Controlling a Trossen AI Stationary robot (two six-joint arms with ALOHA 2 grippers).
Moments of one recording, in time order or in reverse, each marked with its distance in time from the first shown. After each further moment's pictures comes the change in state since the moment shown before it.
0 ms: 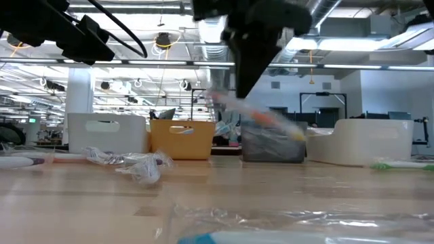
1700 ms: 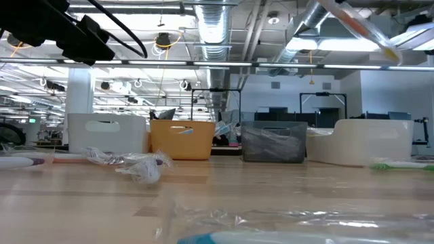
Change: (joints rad) left arm 0.000 0.000 -0.002 0.008 0.000 -0.003; right arm 0.131 -0.800 -0.339 -0.337 0.291 0.871
